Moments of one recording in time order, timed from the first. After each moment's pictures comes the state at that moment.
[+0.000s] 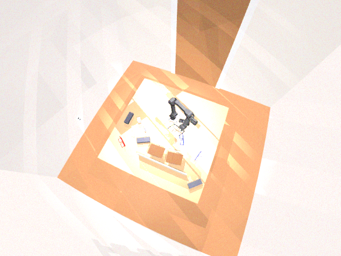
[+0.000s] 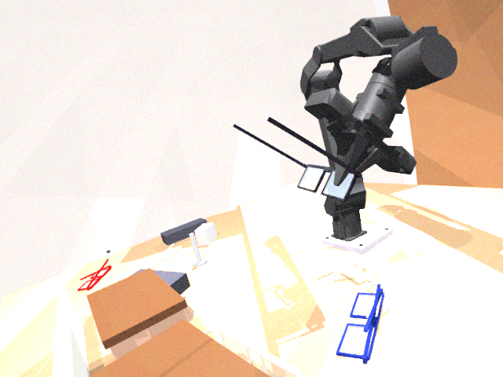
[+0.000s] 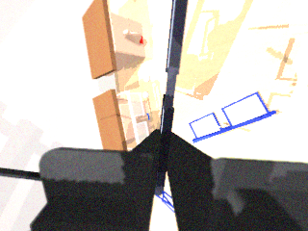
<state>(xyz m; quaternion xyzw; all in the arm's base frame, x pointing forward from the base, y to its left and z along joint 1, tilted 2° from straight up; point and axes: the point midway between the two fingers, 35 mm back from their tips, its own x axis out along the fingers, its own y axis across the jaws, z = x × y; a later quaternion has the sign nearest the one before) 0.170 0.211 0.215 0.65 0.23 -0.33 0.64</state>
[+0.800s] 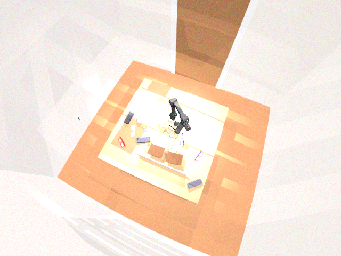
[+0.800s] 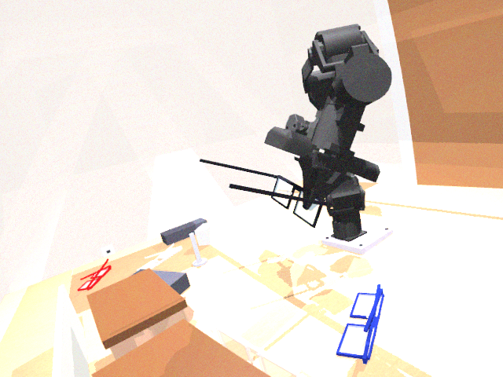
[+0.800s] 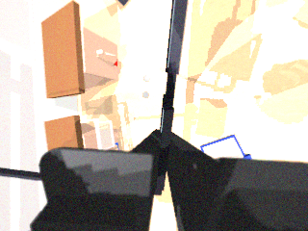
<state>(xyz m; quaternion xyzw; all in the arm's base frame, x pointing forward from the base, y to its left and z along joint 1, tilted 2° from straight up) 0.205 0.168 0.187 0.55 0.29 -0.43 0.65</state>
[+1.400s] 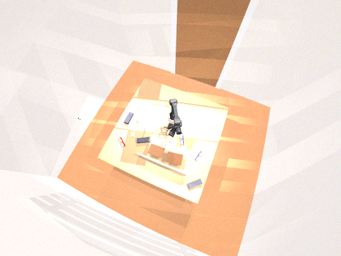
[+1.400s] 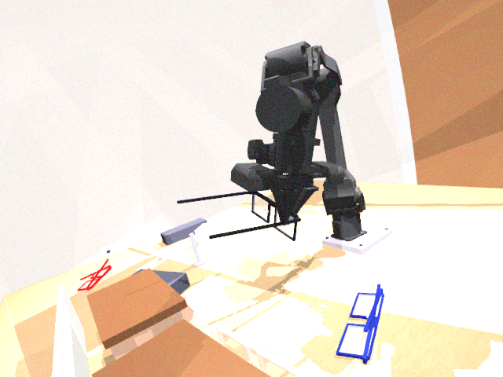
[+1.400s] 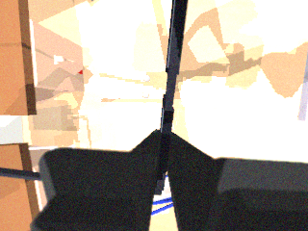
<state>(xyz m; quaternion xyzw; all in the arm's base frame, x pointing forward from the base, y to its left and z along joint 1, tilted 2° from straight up) 0.229 0.121 0.164 0.48 0.39 -0.48 0.62</state>
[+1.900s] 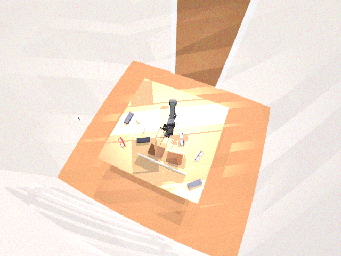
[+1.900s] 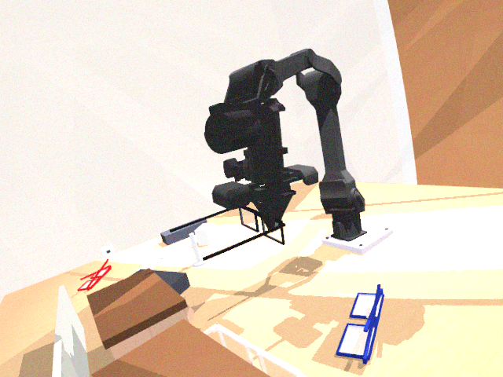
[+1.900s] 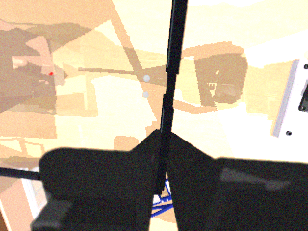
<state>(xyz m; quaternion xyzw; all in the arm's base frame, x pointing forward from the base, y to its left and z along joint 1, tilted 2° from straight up) 0.241 0.082 0.149 0.45 0.48 -0.49 0.57</state>
